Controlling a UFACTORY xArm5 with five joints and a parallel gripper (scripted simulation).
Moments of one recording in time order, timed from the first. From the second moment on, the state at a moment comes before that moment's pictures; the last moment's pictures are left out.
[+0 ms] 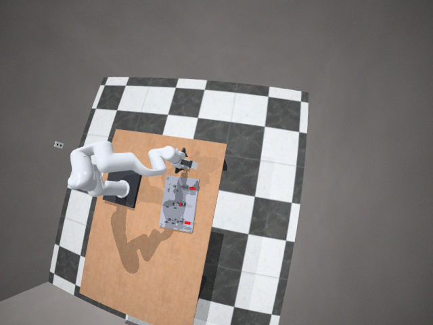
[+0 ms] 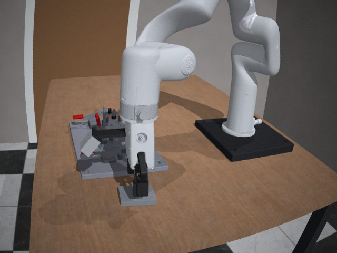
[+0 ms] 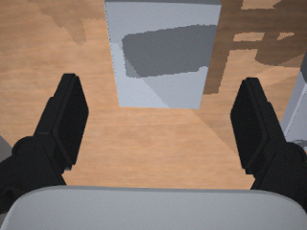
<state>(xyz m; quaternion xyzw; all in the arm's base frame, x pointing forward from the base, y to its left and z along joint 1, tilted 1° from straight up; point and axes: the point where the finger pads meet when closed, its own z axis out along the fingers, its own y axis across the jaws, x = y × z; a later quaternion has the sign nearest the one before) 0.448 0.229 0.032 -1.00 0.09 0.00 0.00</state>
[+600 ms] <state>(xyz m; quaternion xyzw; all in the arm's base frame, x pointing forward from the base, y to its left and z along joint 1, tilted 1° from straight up) 0.449 0.229 0.024 -1.00 0.09 -0.01 0.00</state>
